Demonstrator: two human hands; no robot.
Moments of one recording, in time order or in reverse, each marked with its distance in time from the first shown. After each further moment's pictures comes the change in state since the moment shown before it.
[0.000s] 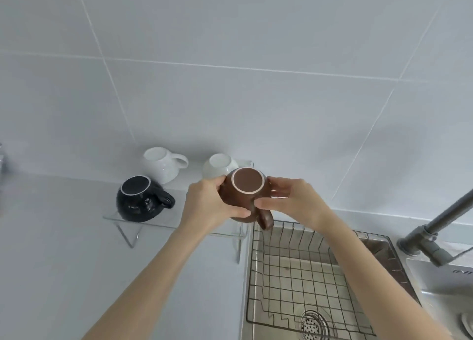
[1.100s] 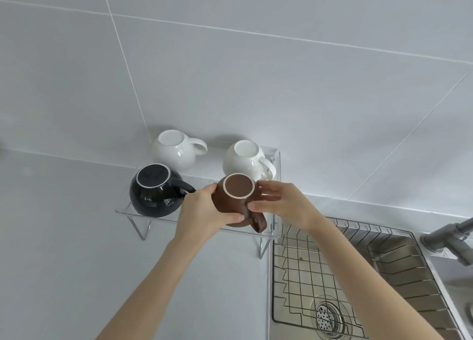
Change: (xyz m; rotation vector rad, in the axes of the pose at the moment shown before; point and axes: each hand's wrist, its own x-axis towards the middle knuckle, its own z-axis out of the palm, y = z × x) left_hand 0.021 -0.083 -0.023 0.035 -0.045 -0.119; right_hand 0.060 0.015 0.080 0.131 -0.119 0.148
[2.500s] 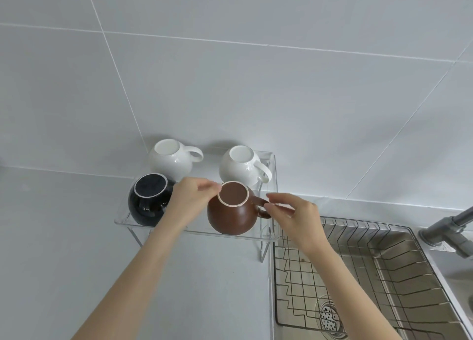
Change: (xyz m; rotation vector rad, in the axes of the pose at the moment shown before) left_hand 0.025 0.008 -0.025 -0.202 -0.009 0.026; right_hand -0.027 0.022 0.011 -0.024 0.455 -0.214
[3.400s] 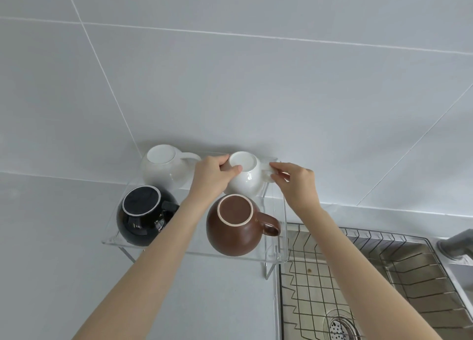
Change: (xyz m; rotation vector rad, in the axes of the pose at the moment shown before) left_hand 0.085 0.006 0.033 0.123 0.012 0.181; right_hand 0.101 0.007 0.013 -0.263 0.086 -0.090
